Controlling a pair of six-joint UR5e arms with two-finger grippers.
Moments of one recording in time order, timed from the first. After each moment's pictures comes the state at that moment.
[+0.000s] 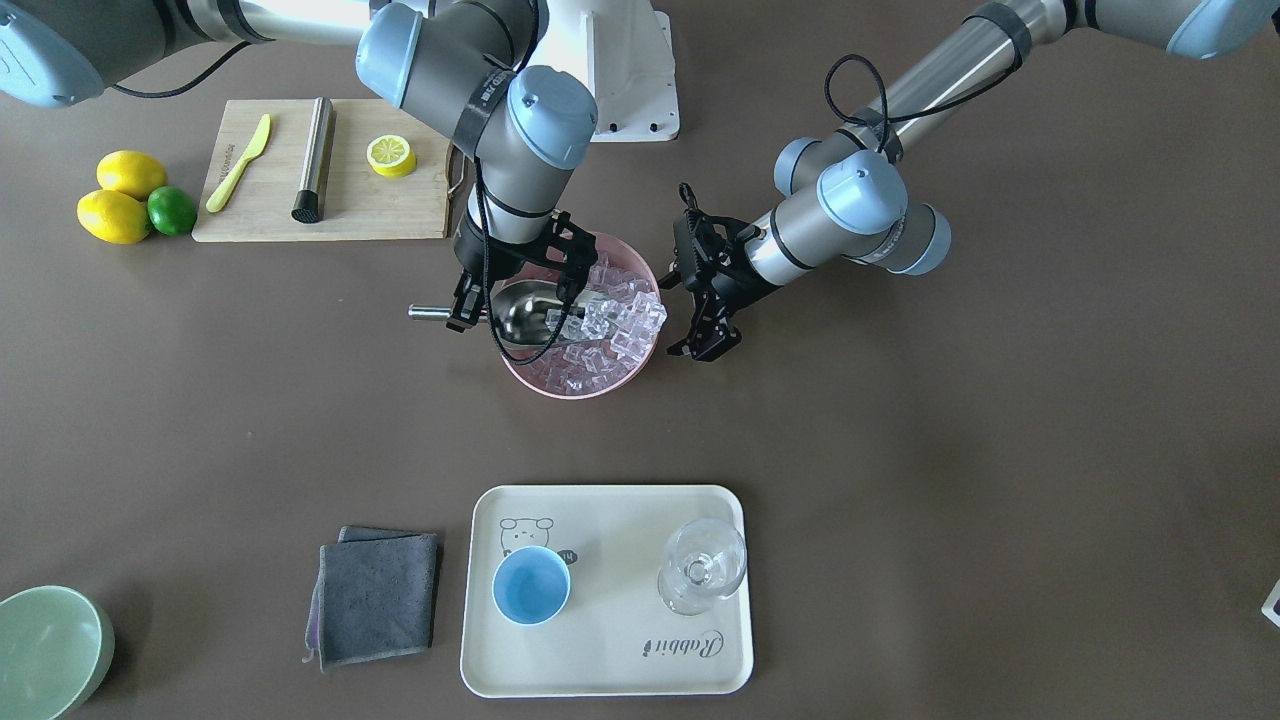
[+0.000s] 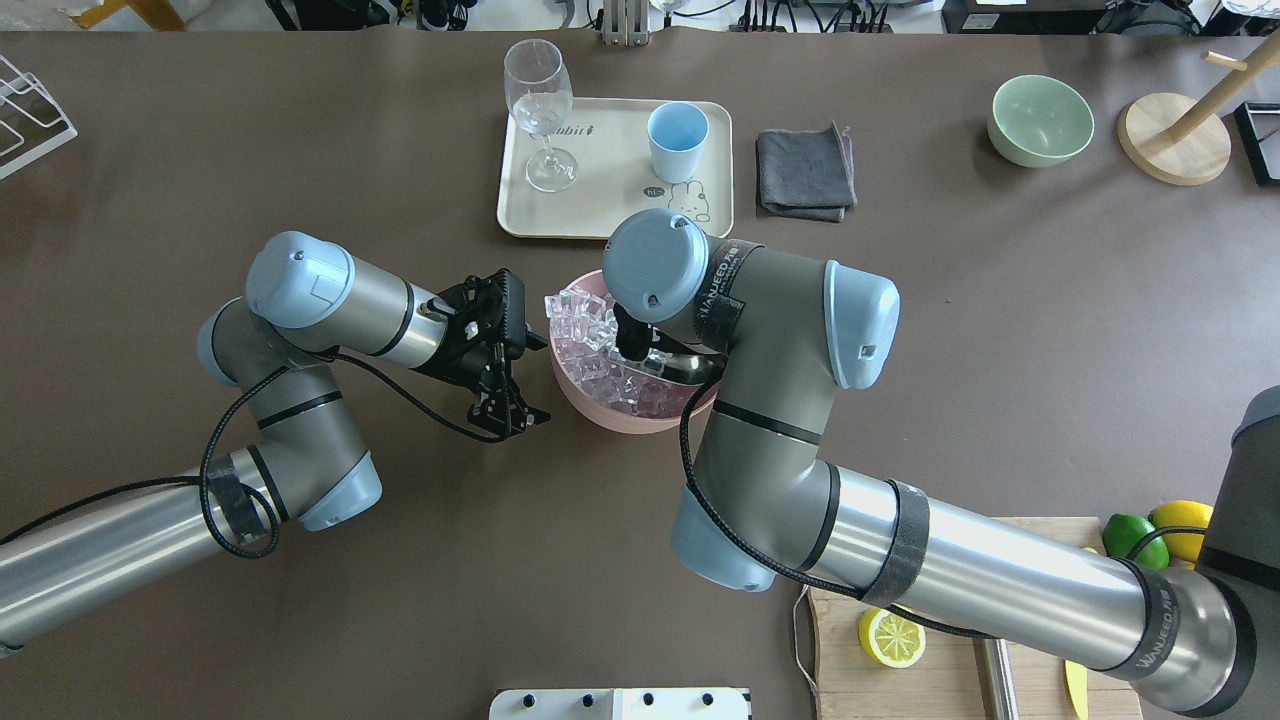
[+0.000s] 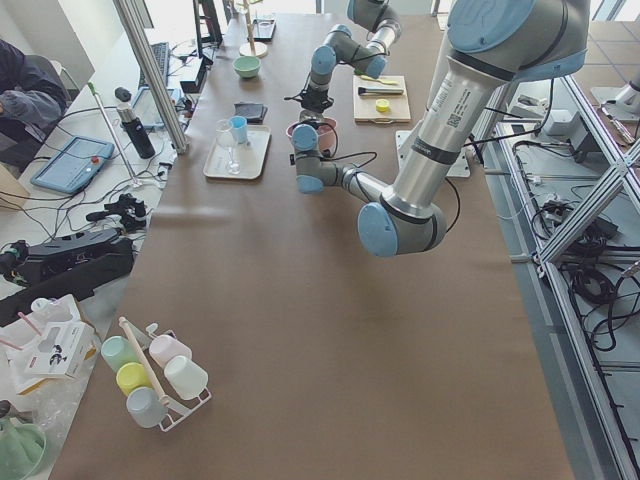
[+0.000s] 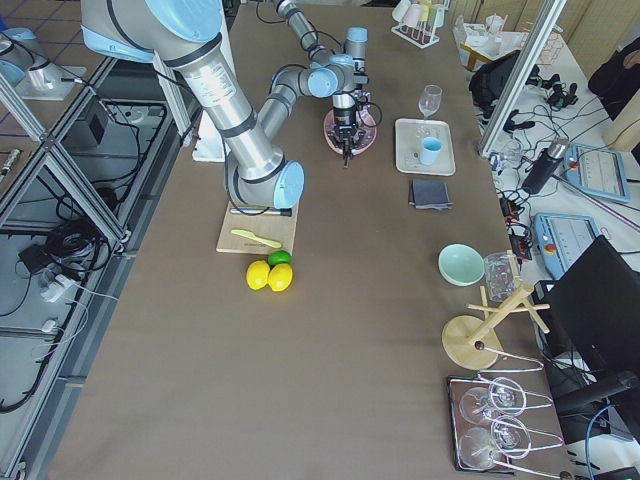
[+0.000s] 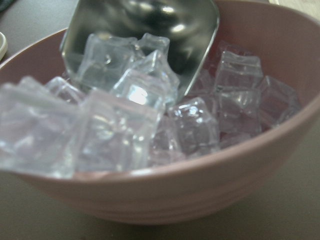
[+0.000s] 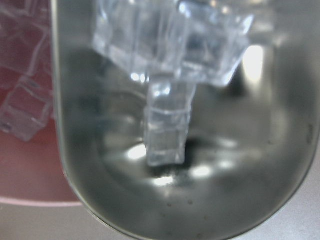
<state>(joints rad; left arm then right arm) -0.64 -2.13 -1.33 -2.58 -2.19 -0.01 0.50 -0.79 1.65 -2.04 1.62 -0.21</state>
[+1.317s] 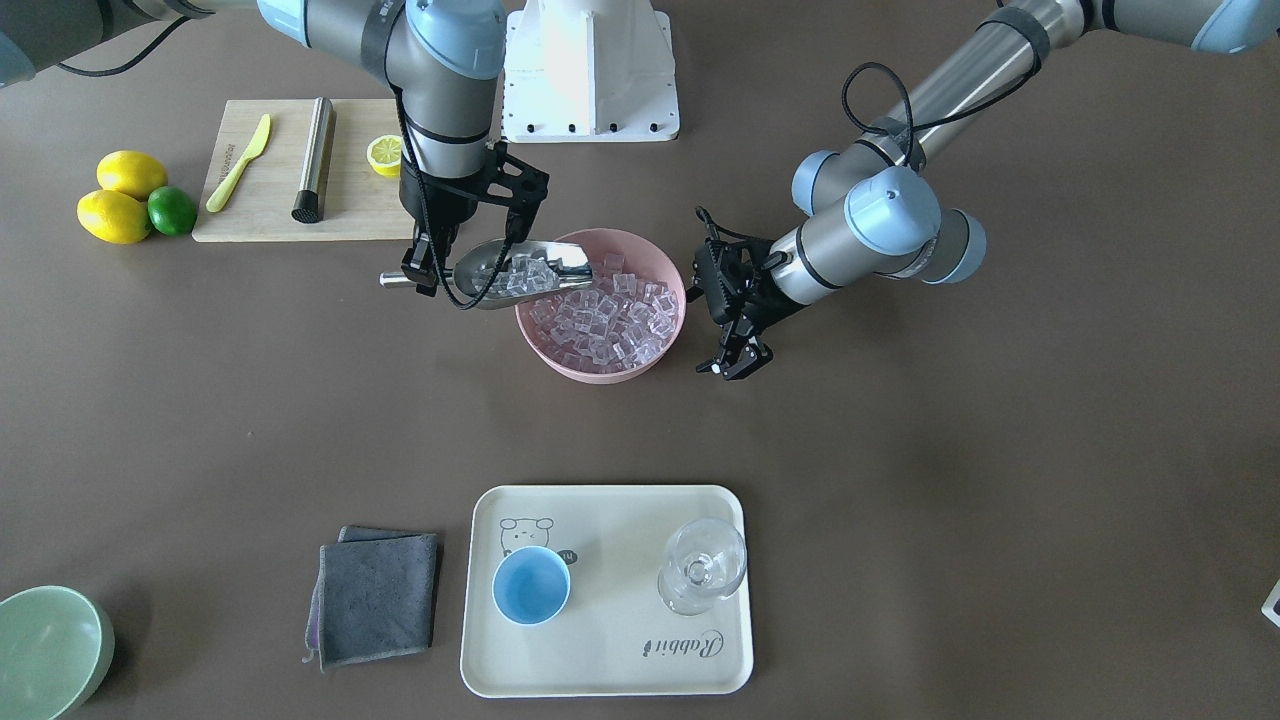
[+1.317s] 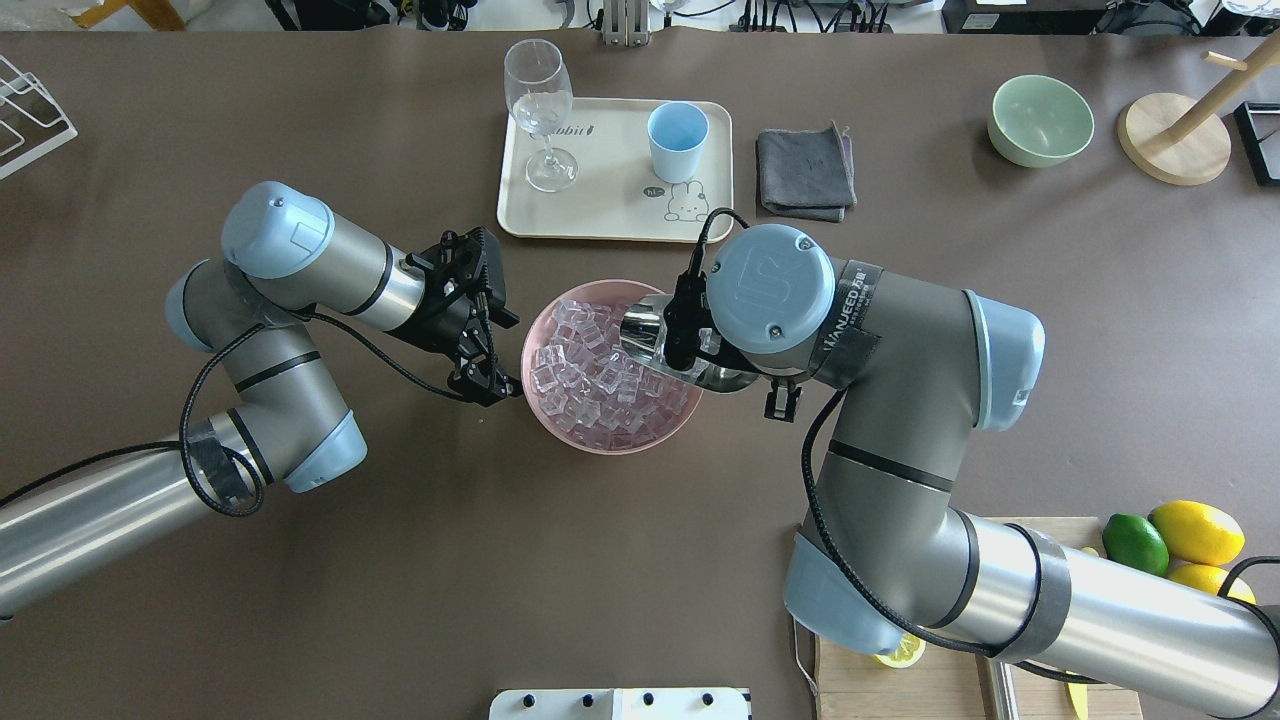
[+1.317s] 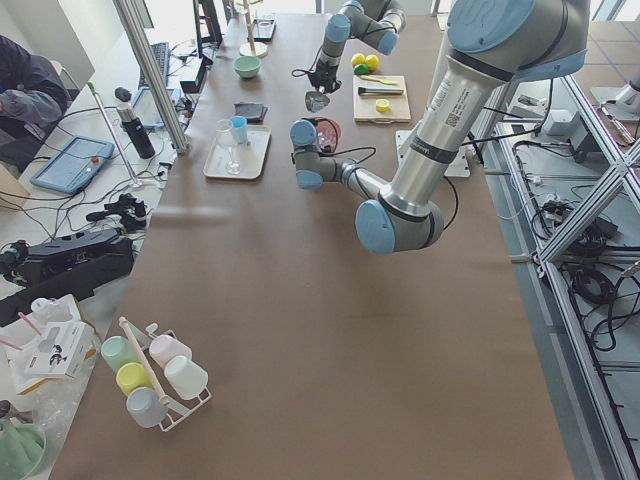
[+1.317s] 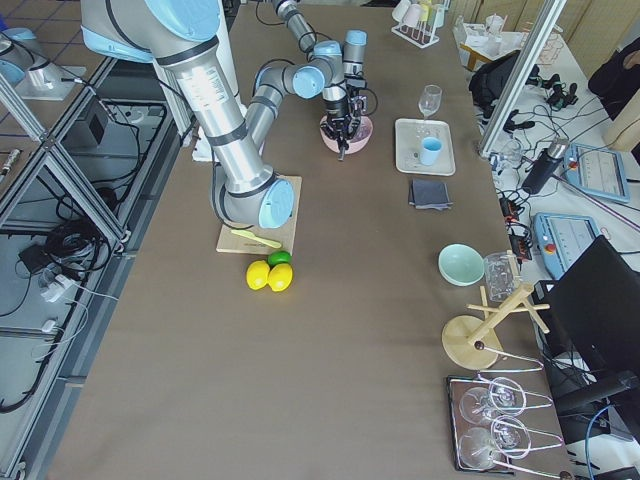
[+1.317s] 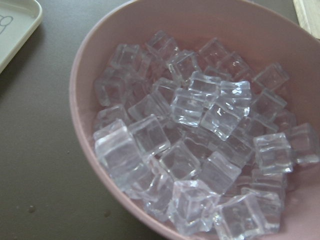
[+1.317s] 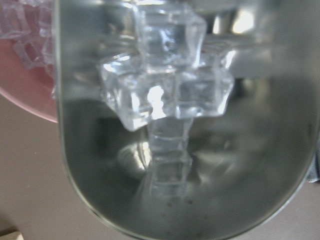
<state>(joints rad) -0.62 -2.15 -1.34 -2.54 -2.22 -0.04 0.52 -0.94 1.93 -1.97 1.64 -0.14</state>
